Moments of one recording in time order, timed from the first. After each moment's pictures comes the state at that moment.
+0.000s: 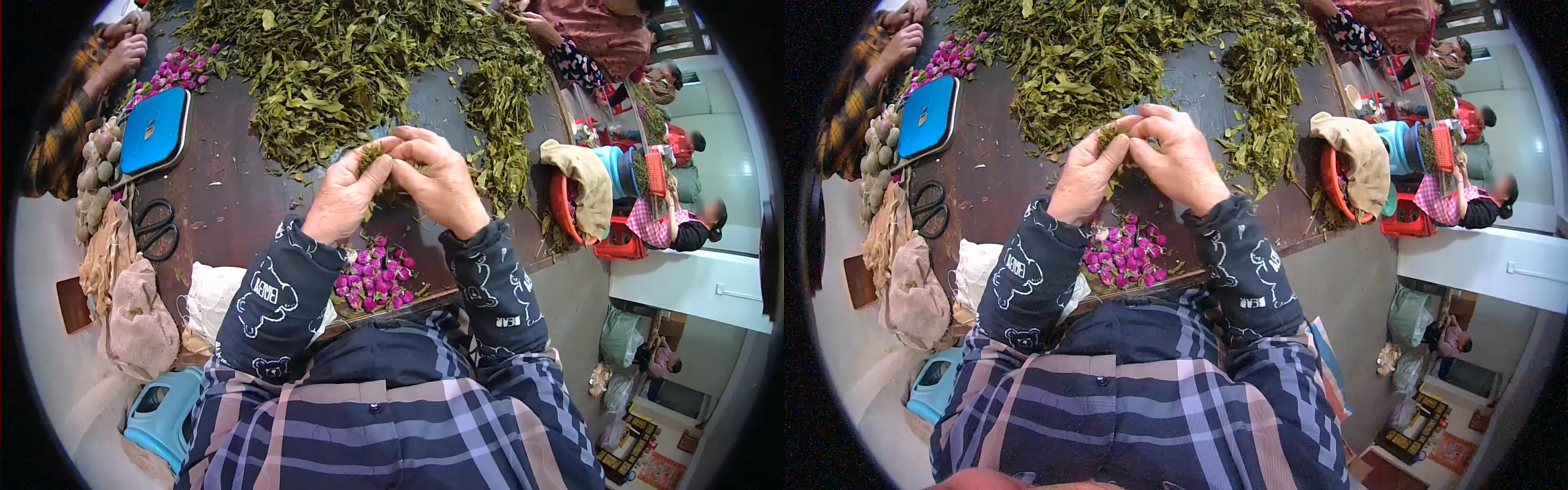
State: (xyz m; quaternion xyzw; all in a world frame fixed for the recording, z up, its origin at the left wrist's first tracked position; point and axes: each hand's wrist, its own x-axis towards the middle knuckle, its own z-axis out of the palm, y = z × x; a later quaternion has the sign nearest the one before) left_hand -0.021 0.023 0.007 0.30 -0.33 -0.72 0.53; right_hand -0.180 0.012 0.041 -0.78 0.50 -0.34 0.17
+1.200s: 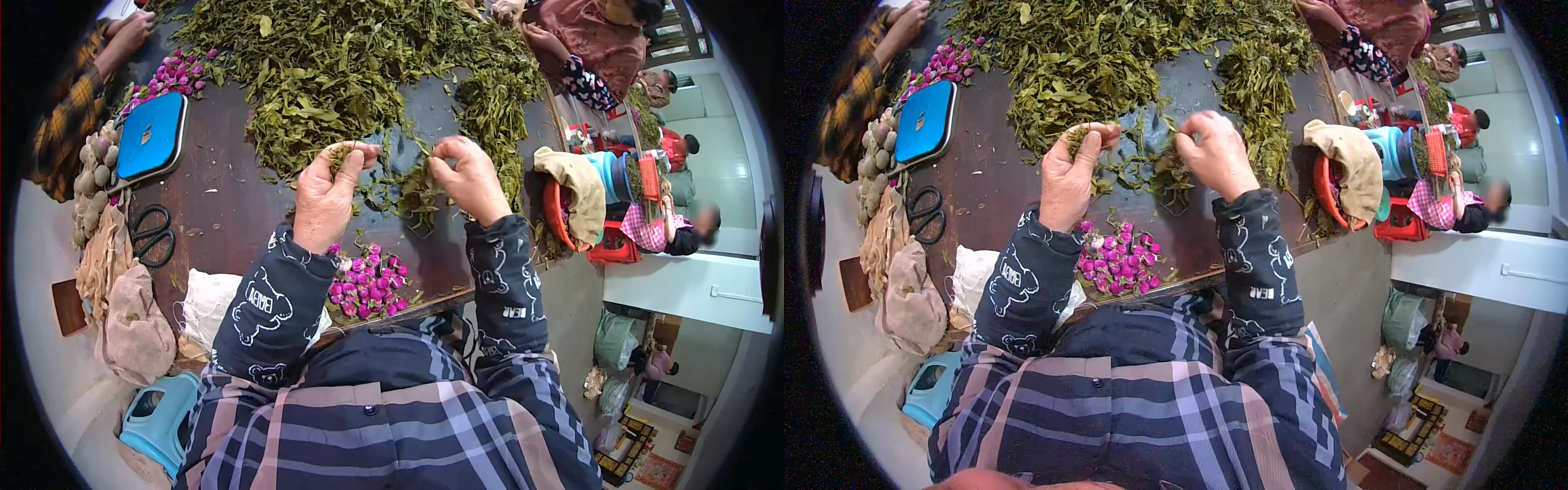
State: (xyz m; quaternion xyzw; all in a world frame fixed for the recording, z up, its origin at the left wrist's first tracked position) left_hand -0.015 0.016 0.004 0.32 -0.38 -0.59 0.64; right_hand -0.234 -0.003 0.053 -0.69 0.69 -0.13 0.18
